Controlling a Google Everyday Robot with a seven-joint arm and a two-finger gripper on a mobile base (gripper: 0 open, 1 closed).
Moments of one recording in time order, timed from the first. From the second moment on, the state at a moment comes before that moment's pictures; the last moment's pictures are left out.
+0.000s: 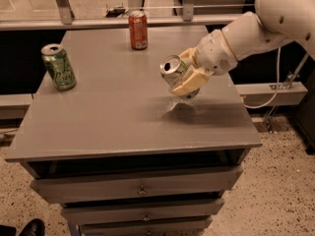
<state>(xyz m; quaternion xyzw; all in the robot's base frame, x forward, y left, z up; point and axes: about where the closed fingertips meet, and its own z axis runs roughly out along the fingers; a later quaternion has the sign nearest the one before) 0.564 -0.064 0.899 -0.67 0.60 0.25 0.35</state>
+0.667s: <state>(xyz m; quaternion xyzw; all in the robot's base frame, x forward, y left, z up) 0.573 -0.069 0.882 -0.79 0.56 0.10 0.24</state>
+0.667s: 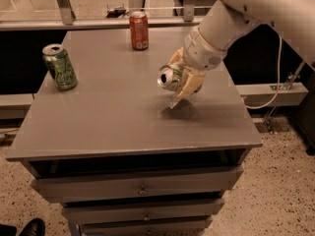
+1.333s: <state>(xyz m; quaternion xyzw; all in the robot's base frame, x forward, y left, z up) 0.568 -0.069 0.845 -0.83 0.54 0.01 0.13</state>
